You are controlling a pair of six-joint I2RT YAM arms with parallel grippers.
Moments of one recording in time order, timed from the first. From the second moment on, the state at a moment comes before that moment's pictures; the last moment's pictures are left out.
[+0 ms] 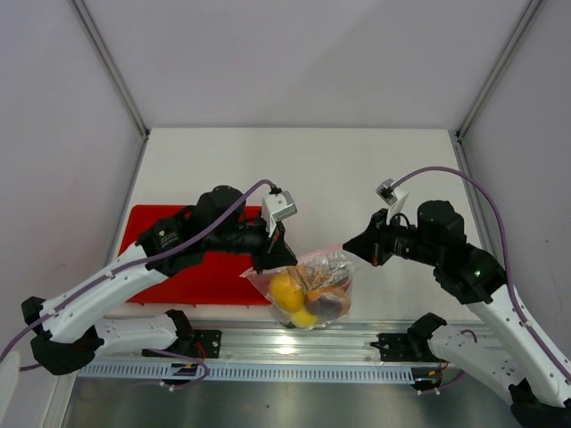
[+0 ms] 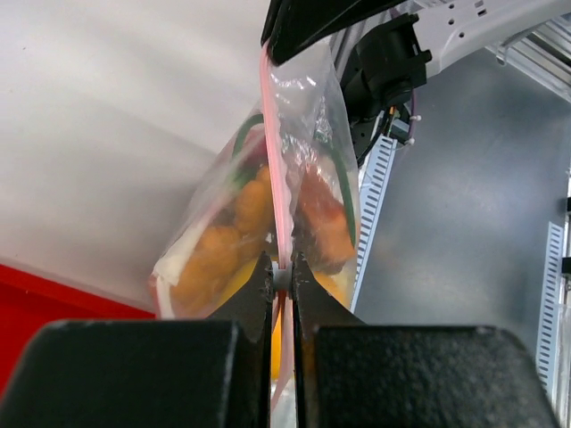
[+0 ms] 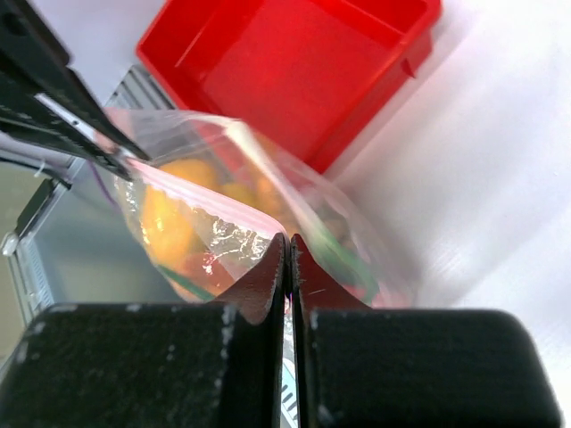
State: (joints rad) left arm -0.97 1.07 1.26 -0.69 0.41 -0.16; right arm 0.62 0.75 1.01 -0.64 -0.41 0.37
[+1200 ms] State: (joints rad) left arm -0.97 0.82 1.26 -0.96 0.21 -0.21; right arm 0.60 0.72 1.05 -0.74 -0.29 0.34
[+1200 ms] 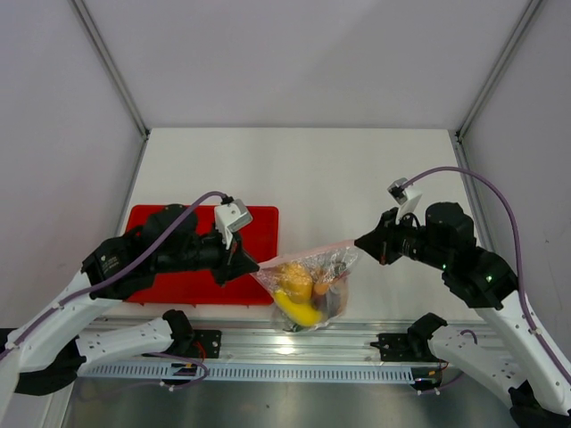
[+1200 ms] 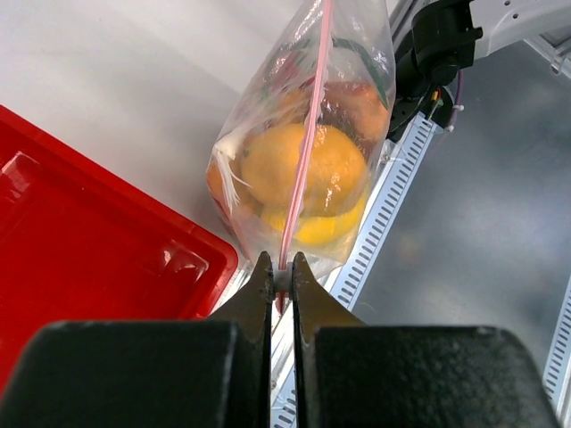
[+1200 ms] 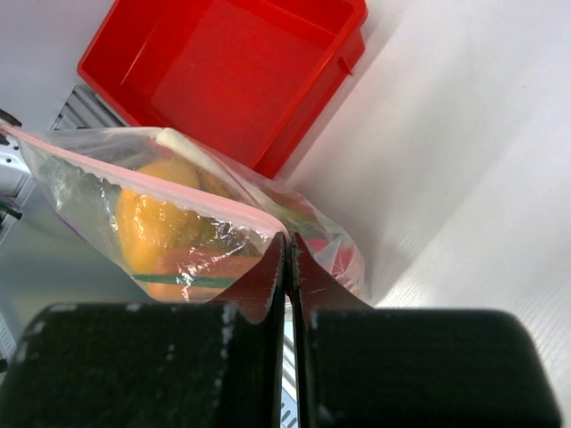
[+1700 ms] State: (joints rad) left arm -0.96 1.15 1.39 -0.78 0.04 -0.19; right arm 0.58 0.78 1.15 -0.79 -0.11 0.32
